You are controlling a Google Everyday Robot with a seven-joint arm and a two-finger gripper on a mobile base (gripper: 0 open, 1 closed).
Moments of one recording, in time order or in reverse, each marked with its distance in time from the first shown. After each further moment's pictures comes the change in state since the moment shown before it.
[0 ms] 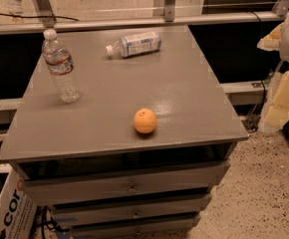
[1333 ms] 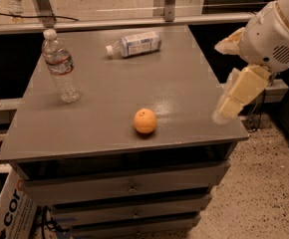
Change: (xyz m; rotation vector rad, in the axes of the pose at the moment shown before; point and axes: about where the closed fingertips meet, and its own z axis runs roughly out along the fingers) arm -0.067 -0.005 0.031 -0.090 -0.308 -0.013
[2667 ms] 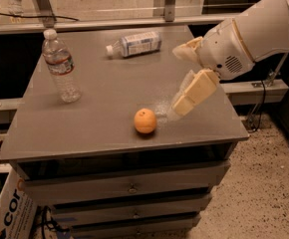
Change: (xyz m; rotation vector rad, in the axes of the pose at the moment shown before) arm -0.070 0.002 0.057 -0.105 -0.317 -0.009
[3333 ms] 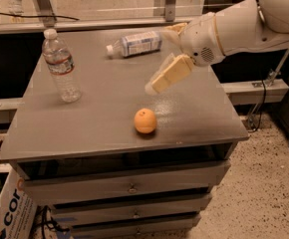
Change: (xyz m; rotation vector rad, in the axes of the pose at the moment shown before) arm -0.030 -0.064 0.030 0.105 -0.190 -0.054
